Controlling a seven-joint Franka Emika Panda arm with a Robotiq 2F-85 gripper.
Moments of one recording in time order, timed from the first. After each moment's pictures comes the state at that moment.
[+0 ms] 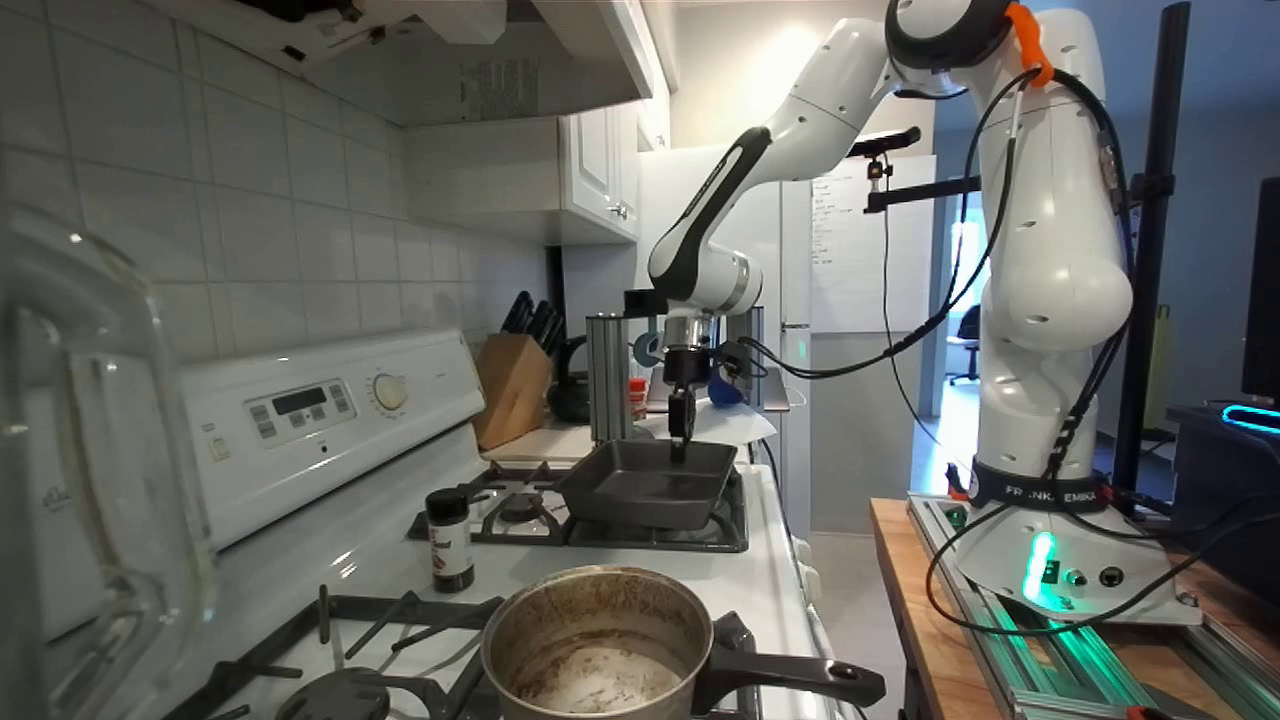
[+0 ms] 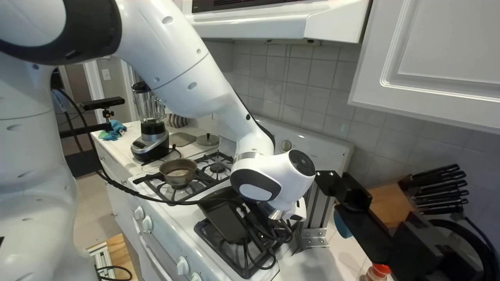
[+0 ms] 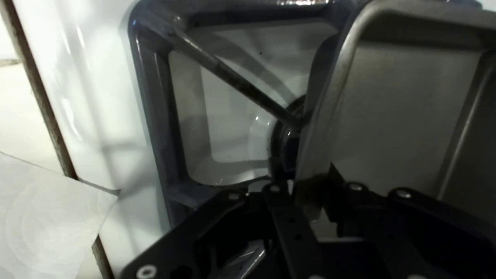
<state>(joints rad) -0.19 0.09 -0.13 -2.45 0.55 2.36 -0.80</state>
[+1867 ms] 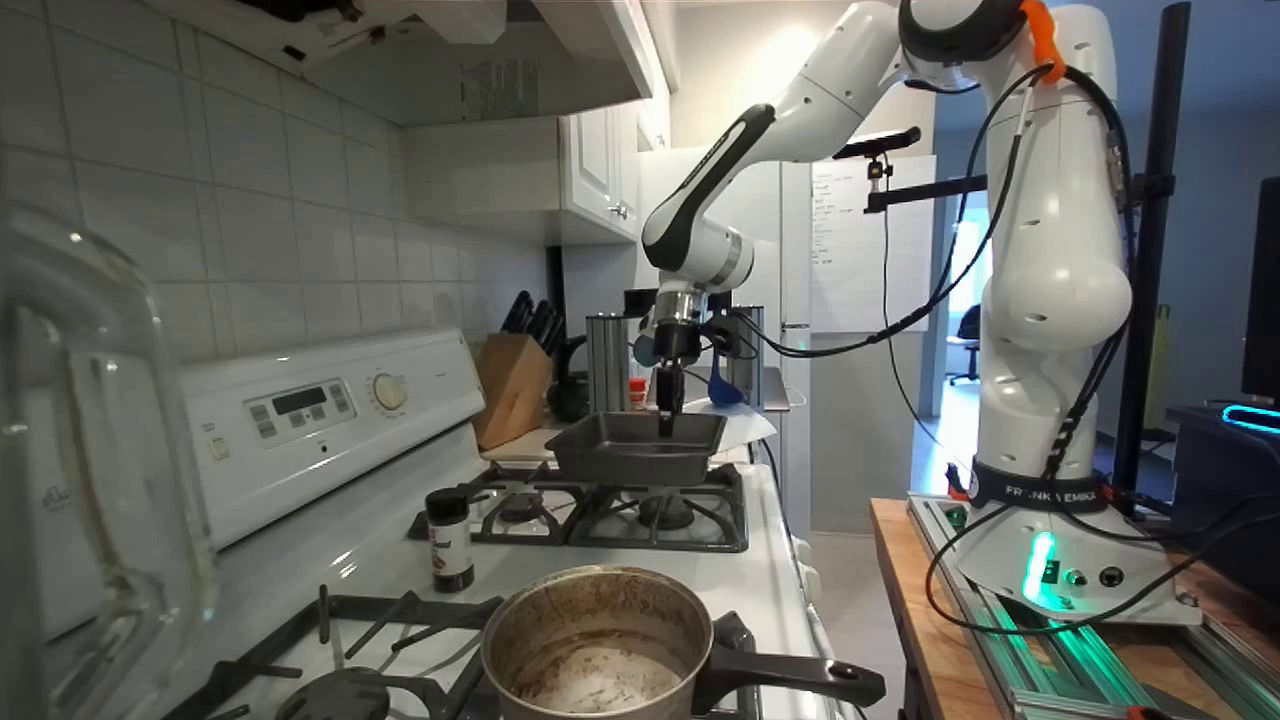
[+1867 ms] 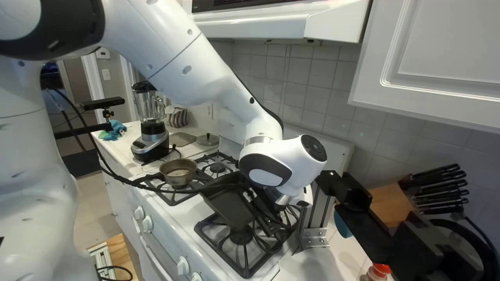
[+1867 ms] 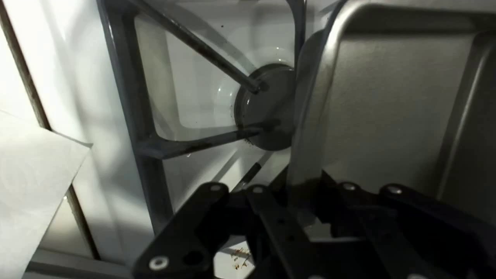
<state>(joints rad) -0.20 0.05 -0.14 -2.38 0.55 2.22 -0.77</state>
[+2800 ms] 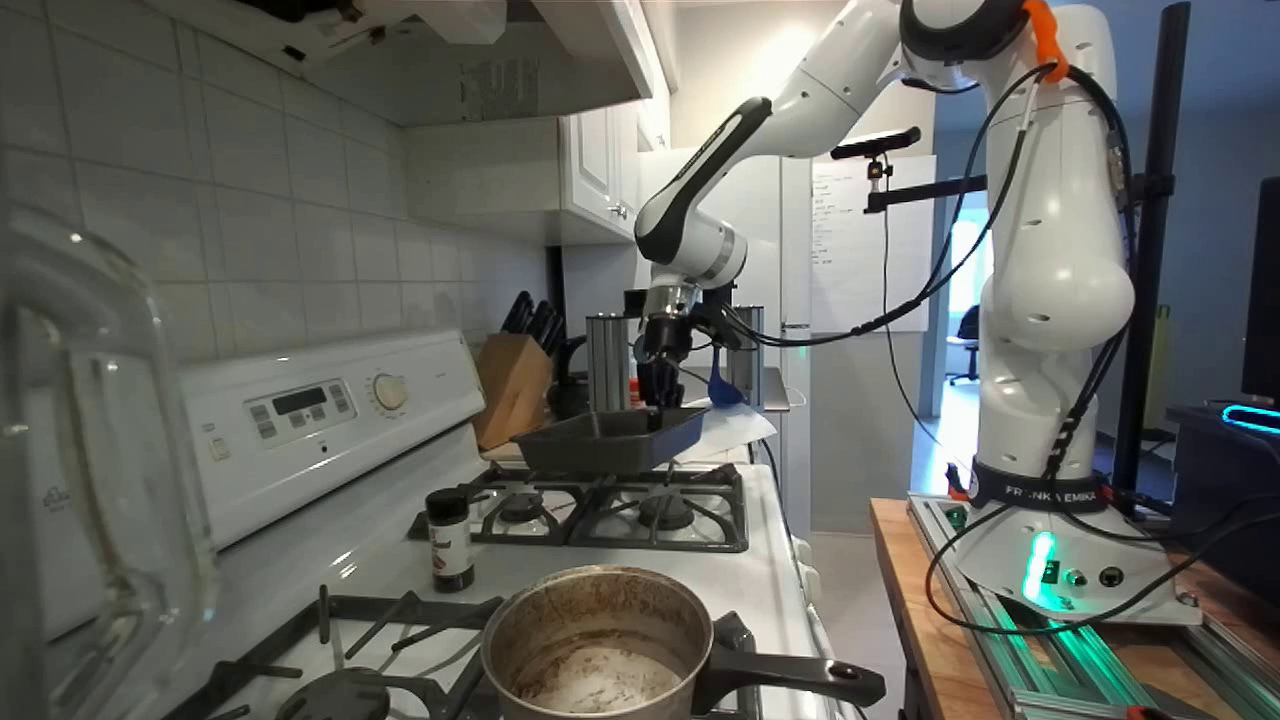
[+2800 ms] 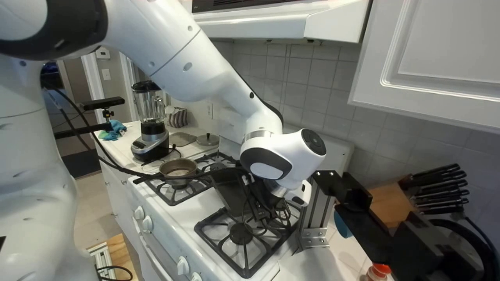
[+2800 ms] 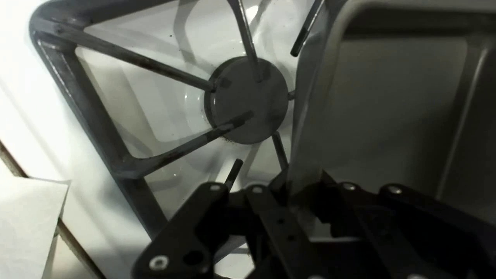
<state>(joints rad) -0.18 0.05 -0.13 -2.36 0.58 2.20 -0.49</state>
